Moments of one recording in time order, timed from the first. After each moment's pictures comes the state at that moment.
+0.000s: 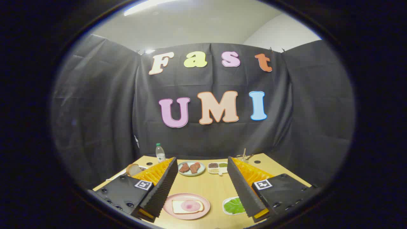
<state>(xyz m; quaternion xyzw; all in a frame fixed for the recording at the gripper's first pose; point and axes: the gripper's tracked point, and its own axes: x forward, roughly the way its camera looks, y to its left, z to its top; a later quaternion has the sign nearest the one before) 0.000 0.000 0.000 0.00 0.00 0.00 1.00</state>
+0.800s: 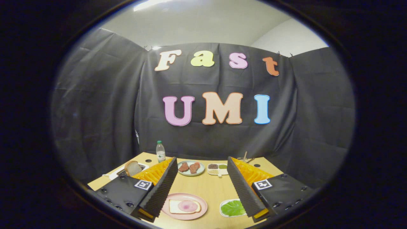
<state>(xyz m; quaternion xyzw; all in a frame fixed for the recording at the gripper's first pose) 0.011 0.016 0.006 -0.02 -0.01 0.02 1.00</state>
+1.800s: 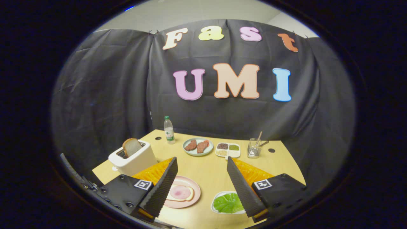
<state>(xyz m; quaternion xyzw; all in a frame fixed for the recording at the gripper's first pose) 0.070 -0.049 -0.069 -0.03 0.15 0.12 0.98</state>
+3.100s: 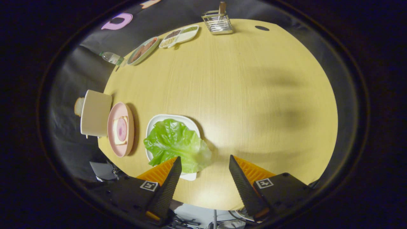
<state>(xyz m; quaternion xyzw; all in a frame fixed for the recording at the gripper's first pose) 0.094 -0.238 -0.349 0.06 0.64 0.11 0.76</state>
